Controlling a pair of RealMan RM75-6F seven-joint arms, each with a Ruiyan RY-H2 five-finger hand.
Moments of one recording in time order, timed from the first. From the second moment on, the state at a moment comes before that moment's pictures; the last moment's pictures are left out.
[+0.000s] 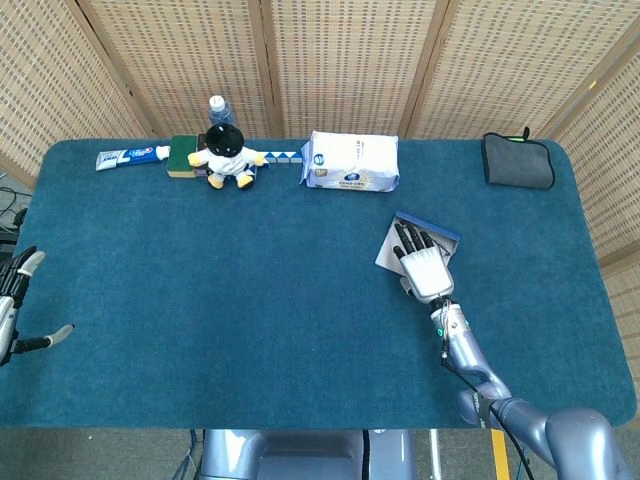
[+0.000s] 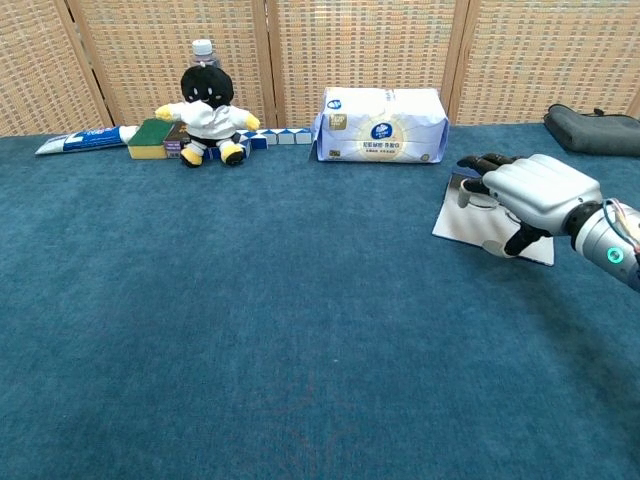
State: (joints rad) left arm -0.16 -1.11 -0.07 -1.48 1.49 1.42 -0.34; right arm 0.69 -1.84 0.15 -0.80 -1.34 1.05 -0.27
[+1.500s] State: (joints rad) left arm -0.17 -1.12 -0.07 -1.48 1.48 1.41 -0.33; right arm 0.71 -1.97 0.17 -0.55 -1.36 1.01 -0.20
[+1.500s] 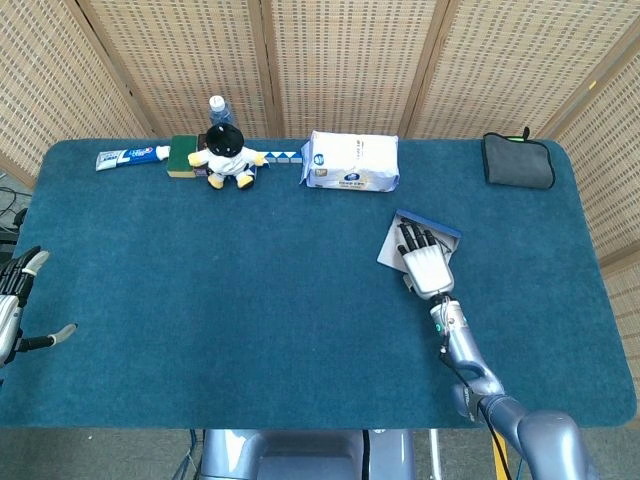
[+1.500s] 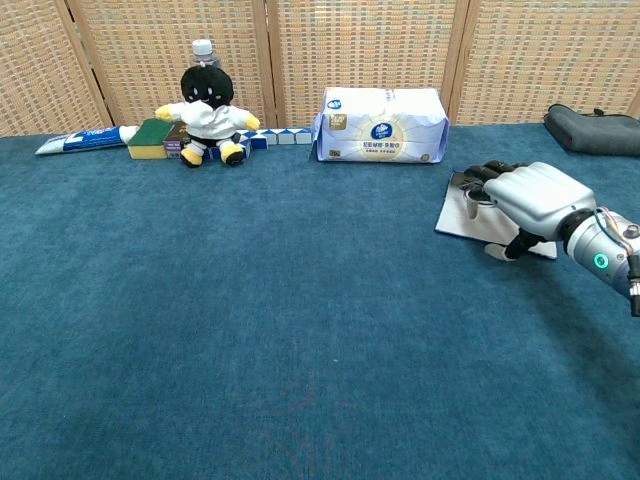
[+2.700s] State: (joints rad) left arm -0.17 -1.12 -0.07 -1.47 1.47 1.40 -0.33; right arm 0.71 -1.88 0.15 -0.61 -1.40 1.06 -0.16
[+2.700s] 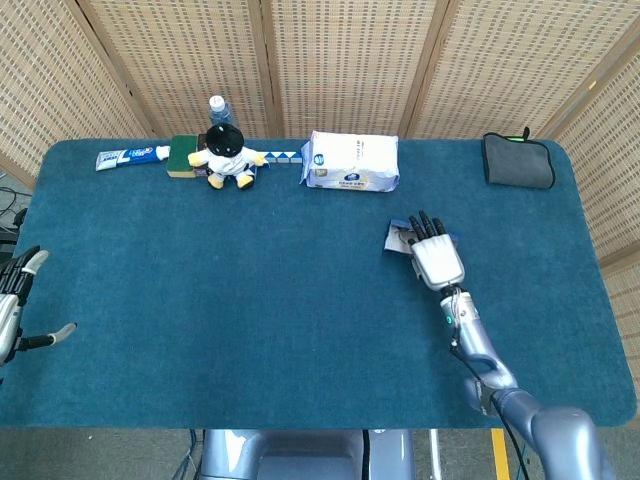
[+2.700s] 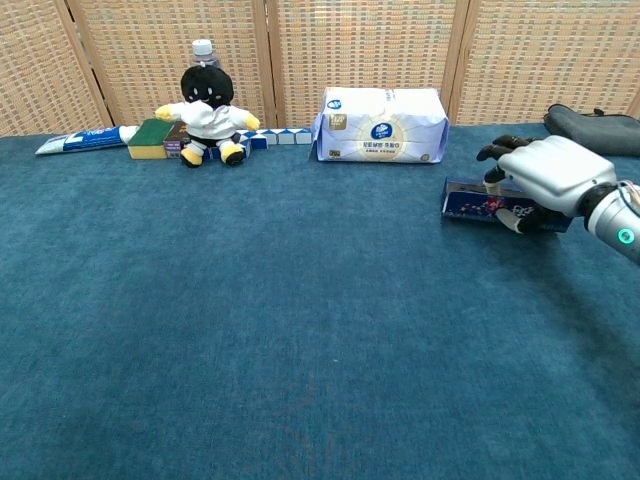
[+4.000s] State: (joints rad) left arm -0.18 -1.13 -0.06 -1.48 1.47 1.38 -0.30; right arm 0.61 -1.41 -0.07 -1.27 -1.69 1.12 -0.36
